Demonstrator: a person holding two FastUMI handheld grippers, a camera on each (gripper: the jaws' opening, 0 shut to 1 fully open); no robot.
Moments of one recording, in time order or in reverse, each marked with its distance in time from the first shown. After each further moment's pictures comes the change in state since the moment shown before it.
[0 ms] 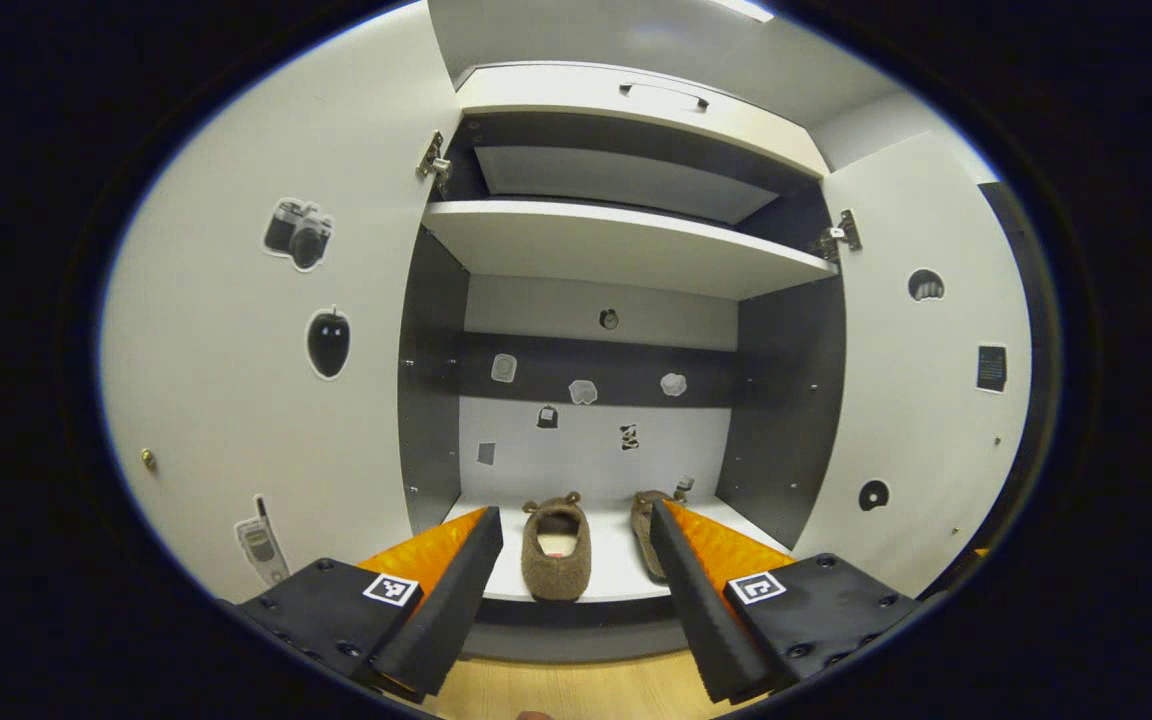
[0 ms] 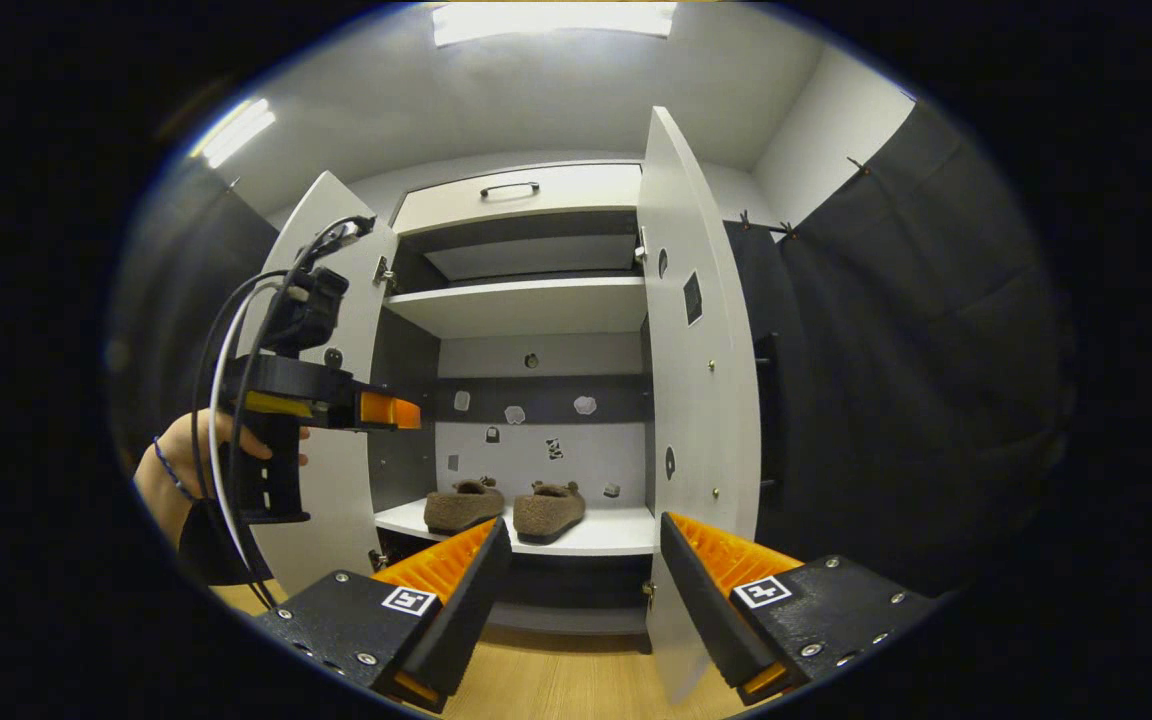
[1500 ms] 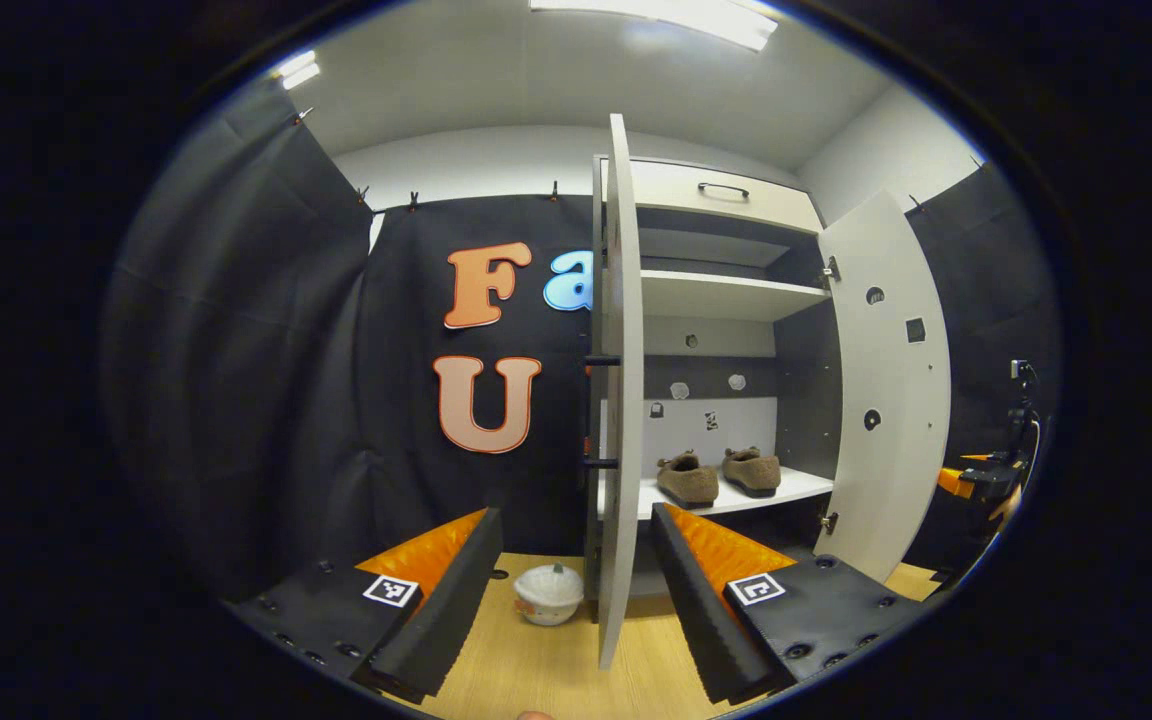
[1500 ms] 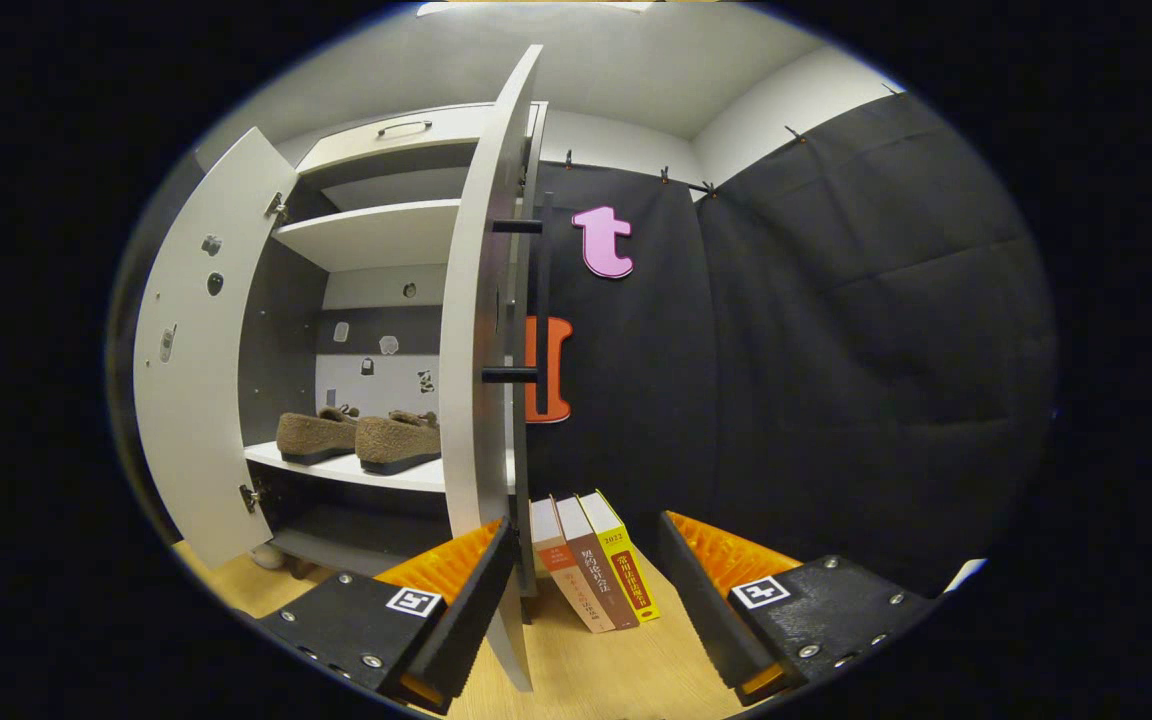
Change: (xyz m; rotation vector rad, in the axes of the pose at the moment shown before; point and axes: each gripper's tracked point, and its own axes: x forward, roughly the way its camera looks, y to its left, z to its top) left arm -0.244 0.194 -0.033 0.092 -0.125 0.150; right arm 0.014 -0.147 -0.090 -0.049 0.147 -0.223
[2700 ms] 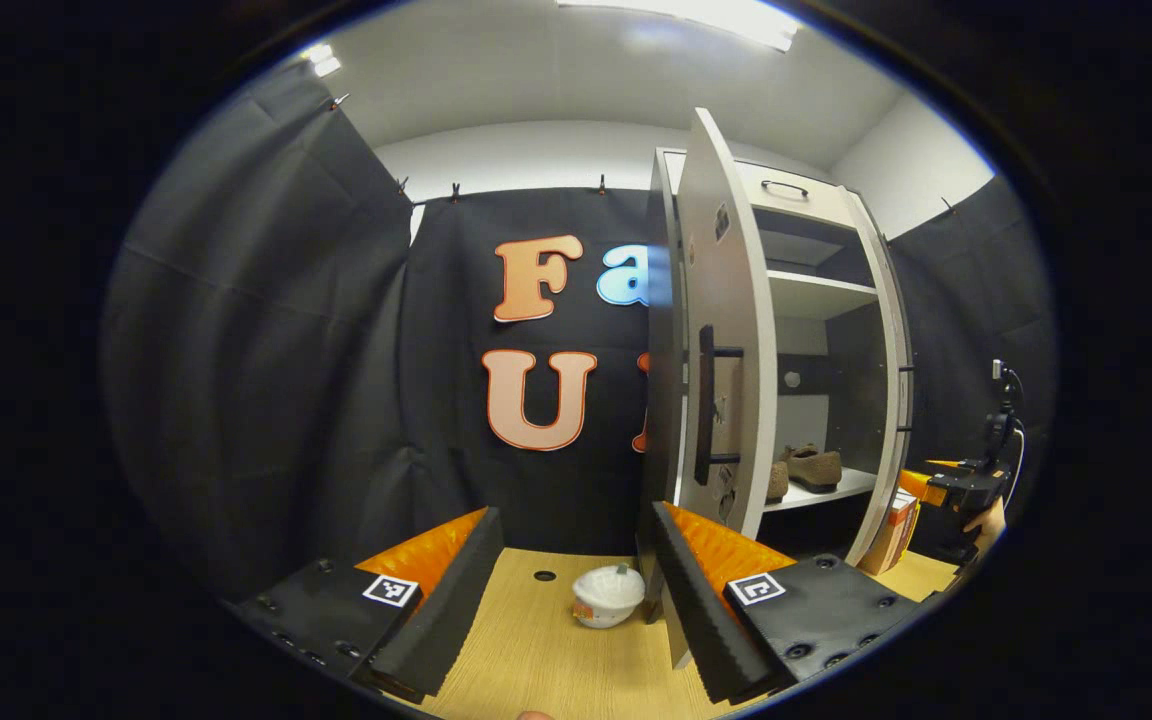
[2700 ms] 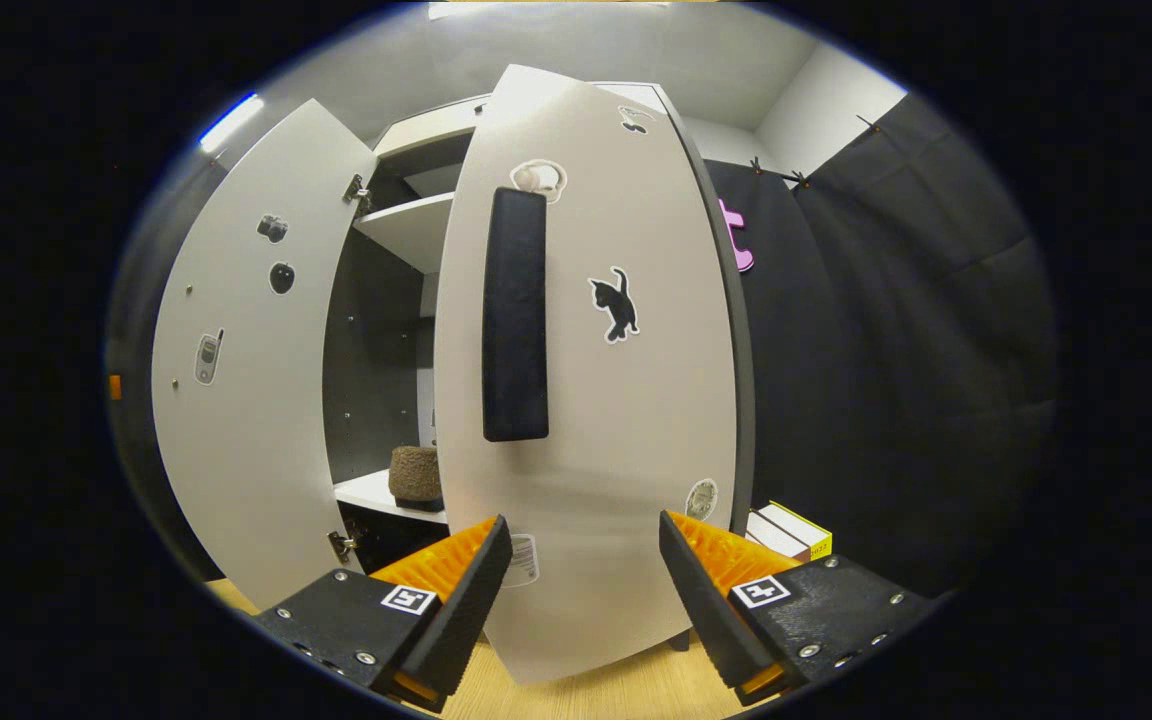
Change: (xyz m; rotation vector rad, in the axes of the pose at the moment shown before) left arm 0.023 0.091 -0.023 -0.040 0.031 0.075; right arm 0.065 0.203 0.010 0.067 -0.041 0.227
